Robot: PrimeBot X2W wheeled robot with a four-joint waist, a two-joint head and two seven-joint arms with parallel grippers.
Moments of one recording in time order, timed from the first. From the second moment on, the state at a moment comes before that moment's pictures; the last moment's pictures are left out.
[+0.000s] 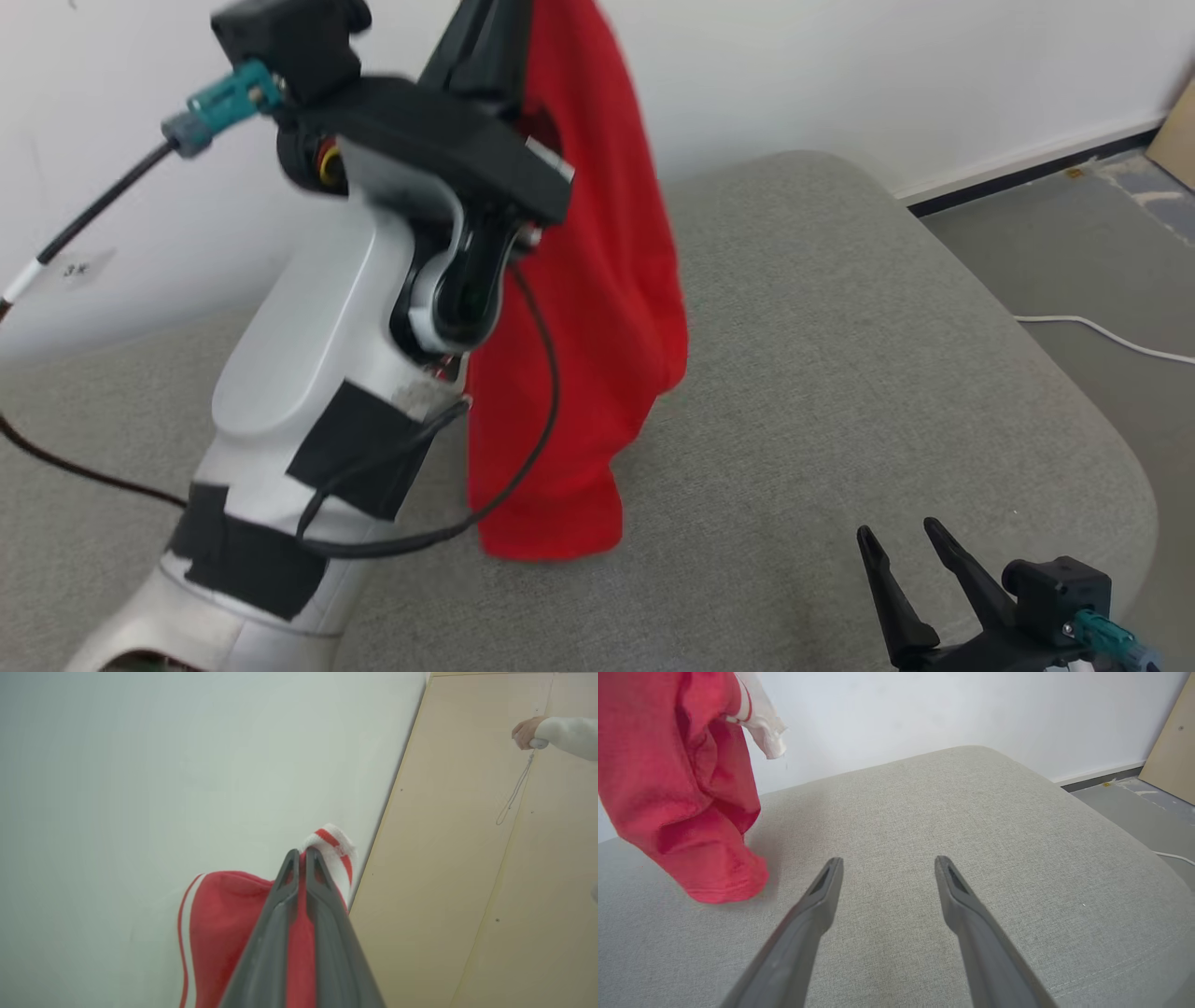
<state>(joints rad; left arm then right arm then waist) -1.02 0.05 -0.44 0.44 -0.87 -0.01 -0.11 0.07 -0.14 0.09 0.00 0.29 0.13 0.11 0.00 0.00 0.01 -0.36</state>
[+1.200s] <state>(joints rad) -0.57 0.15 -0.34 0.88 -0.84 0.04 -0.17 0.06 -0.14 0.10 0.02 0.31 0.13 0.10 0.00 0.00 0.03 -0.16</state>
